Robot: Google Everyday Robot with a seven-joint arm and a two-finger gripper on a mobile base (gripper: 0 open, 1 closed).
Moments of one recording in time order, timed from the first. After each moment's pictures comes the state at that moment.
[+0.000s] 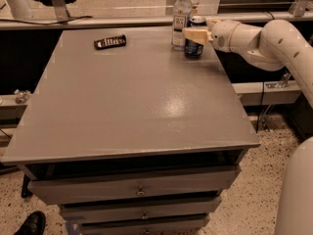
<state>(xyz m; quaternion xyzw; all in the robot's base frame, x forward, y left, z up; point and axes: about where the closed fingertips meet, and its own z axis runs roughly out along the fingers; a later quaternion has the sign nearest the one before) 0.809 -0.148 0.914 -0.30 0.67 0.25 0.62</state>
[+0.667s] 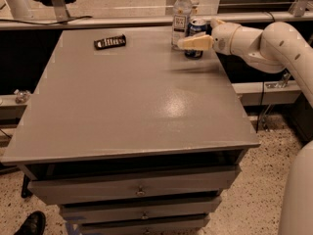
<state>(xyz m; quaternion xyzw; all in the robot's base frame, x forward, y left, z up) 0.802 -0.147 0.908 -0.31 0.67 0.26 0.62</state>
